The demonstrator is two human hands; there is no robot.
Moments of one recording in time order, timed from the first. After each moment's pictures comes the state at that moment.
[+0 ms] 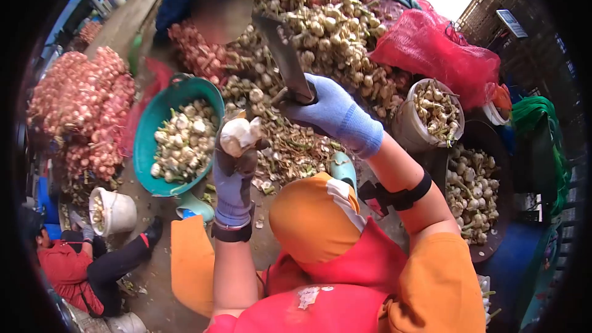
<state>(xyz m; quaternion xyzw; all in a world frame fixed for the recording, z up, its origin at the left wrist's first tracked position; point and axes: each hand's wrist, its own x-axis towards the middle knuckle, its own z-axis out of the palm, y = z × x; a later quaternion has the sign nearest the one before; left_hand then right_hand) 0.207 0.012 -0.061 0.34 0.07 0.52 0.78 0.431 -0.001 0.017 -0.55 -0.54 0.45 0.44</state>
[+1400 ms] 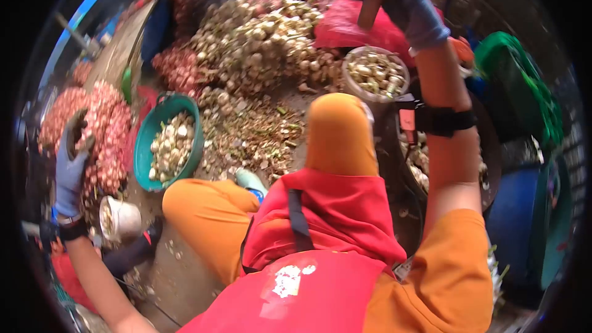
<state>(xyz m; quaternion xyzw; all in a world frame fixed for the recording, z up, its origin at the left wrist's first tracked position) 0.046 -0.021 0.211 0.89 0.33 0.26 0.16 0.669 -0.189 0.149 -0.32 -0.60 0.27 0.68</state>
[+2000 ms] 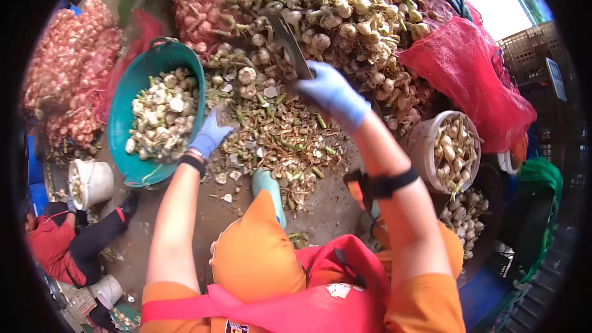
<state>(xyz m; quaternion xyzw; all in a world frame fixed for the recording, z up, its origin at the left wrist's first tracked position) 0.191 0.221 -0.293 0.72 0.52 0.19 0.41 0.521 0.158 -0.120 -0.57 -0.45 0.56 0.38</state>
